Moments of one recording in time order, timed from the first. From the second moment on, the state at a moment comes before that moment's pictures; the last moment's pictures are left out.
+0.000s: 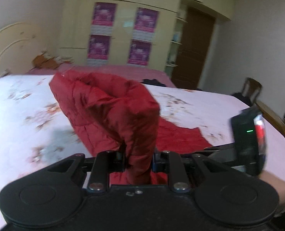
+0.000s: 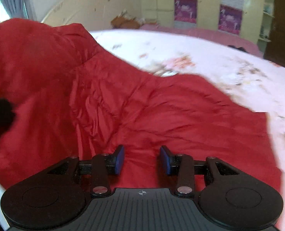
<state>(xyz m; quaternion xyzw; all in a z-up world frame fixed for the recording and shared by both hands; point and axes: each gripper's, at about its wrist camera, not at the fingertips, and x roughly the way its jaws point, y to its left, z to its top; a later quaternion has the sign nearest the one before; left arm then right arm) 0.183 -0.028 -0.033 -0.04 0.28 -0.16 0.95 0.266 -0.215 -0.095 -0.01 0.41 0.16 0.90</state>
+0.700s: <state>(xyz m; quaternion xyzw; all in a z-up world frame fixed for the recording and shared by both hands) 0.164 -0.180 -0.118 0.15 0.30 -0.32 0.88 0.162 -0.367 -0.102 0.09 0.45 0.03 0.89</state>
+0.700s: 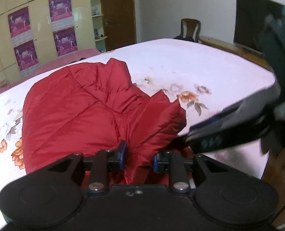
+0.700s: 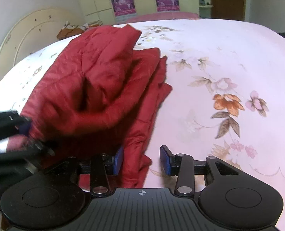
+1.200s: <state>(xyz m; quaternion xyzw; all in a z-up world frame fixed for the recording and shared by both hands) 0.143 -0.122 -0.072 0.05 0.30 -0.31 0.90 0.150 -0.390 -0.033 0.19 0.35 0.06 0.91</state>
